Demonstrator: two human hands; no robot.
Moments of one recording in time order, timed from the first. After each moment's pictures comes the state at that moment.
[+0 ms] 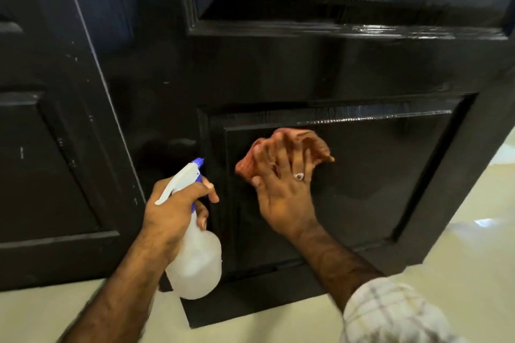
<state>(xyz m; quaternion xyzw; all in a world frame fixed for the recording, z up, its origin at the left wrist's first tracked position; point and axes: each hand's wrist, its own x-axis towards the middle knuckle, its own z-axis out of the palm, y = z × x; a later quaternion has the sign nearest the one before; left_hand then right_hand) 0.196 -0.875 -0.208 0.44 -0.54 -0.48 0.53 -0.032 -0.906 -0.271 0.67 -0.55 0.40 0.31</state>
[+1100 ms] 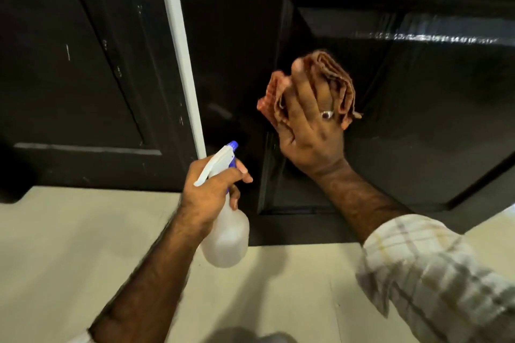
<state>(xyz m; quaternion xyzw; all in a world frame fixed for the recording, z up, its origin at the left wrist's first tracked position) 0.244 -0.857 -0.314 0.51 -0.50 -0.49 0.49 0.030 -0.933 -0.288 0.72 -0.37 0.46 0.38</state>
